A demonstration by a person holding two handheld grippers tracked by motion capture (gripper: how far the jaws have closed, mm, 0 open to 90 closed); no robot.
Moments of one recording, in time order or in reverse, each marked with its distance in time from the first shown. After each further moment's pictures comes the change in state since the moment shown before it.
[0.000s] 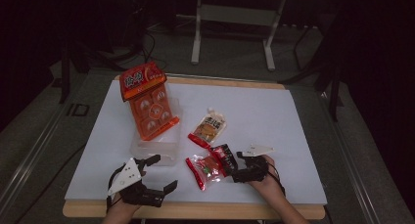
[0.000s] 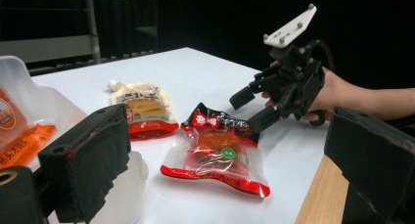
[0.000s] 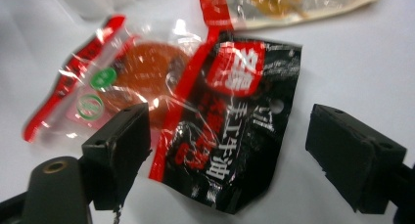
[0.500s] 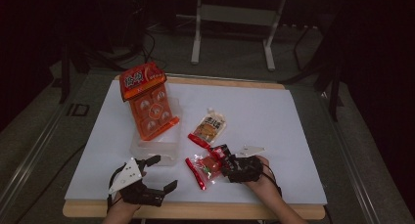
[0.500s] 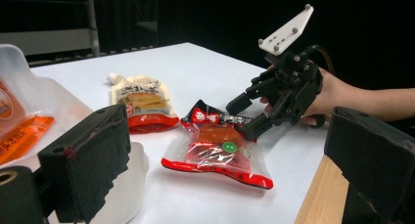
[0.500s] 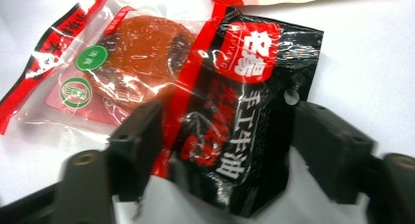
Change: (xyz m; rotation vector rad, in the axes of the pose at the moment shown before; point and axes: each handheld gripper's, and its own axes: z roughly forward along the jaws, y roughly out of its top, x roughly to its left) left arm 0.001 -0.004 0.003 0.018 -0.003 -0.014; right arm 0.009 0.001 0.012 0.069 -0.027 -0.042
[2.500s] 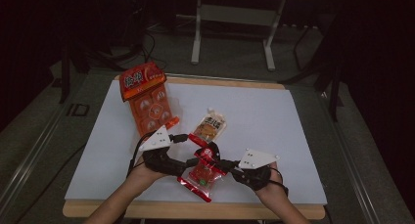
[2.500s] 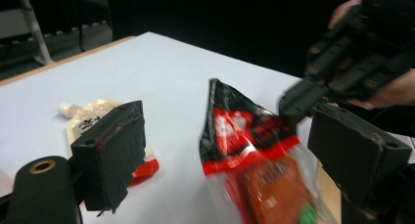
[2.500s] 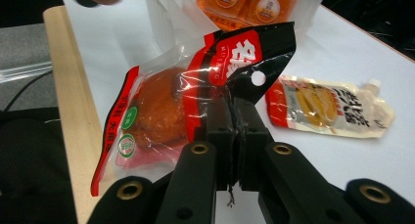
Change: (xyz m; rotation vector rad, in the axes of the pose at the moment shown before) left arm 0.023 0.072 0.074 0.163 -0.190 0.045; right arm 0.055 0.050 -0.080 -0.183 0.074 -0.259
